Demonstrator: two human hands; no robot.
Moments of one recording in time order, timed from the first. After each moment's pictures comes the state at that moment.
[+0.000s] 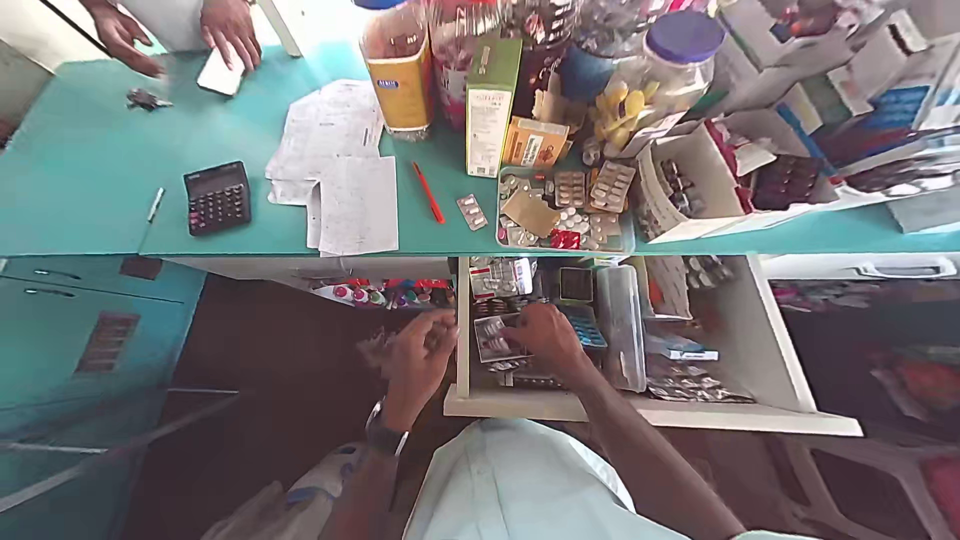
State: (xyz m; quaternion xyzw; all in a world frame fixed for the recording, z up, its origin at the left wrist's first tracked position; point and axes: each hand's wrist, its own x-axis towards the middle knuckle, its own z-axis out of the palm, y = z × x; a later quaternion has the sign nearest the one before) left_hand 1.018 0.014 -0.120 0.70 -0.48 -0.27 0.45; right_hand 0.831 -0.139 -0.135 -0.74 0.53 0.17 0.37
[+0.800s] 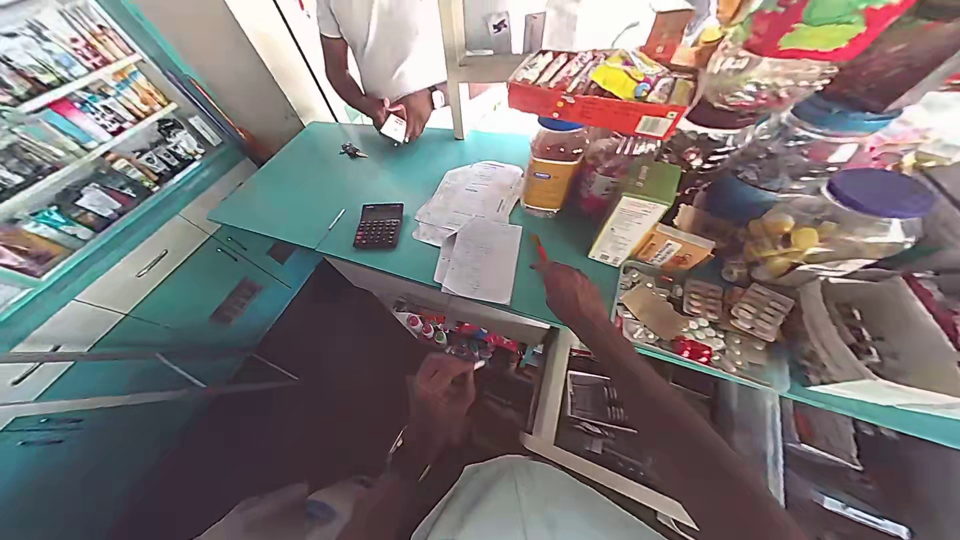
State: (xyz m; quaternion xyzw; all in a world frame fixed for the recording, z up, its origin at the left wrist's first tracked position) left_hand 1.101 0.075 -0.120 0.71 -0.49 0.09 0.50; right_hand 1.017 -0.219 -0.090 -0.94 0.28 -0.11 0.17
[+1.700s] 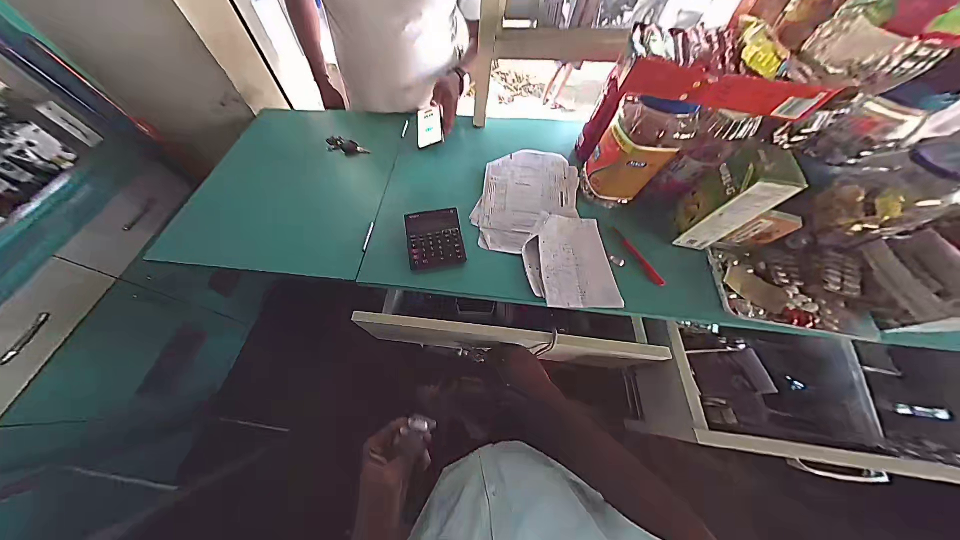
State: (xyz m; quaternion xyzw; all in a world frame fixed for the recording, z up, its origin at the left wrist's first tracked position) left_hand 1.366 0.280 -0.140 0.55 -0.20 -0.39 0.72; right_hand 1.226 0.000 -0.237 -0.85 0.38 0.12 0.34
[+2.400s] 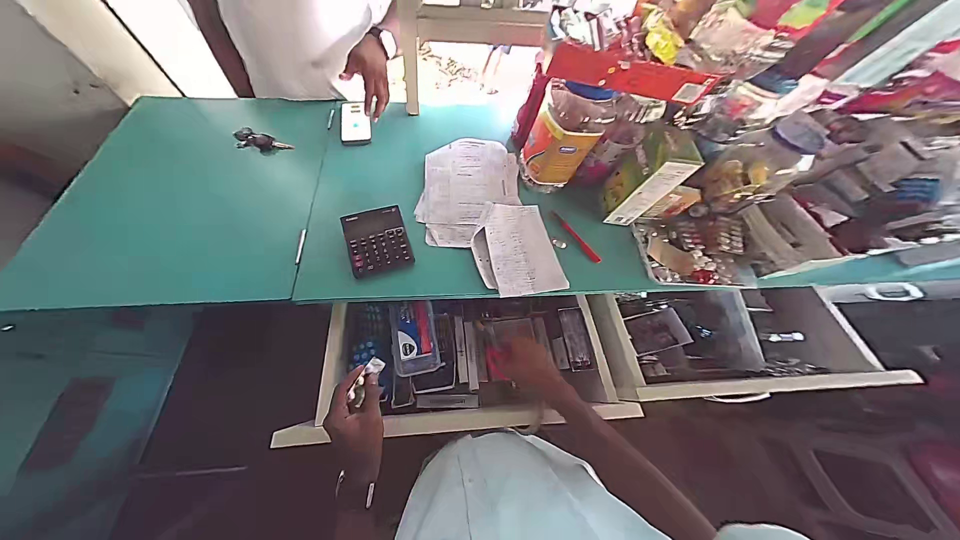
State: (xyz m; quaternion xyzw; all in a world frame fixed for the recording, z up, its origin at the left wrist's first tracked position) left_hand 1.401 0.189 -0.182 0.72 -0.32 -0.07 0.62; right_hand 1.164 -0.004 -0.157 -0.75 0.55 0.10 0.36
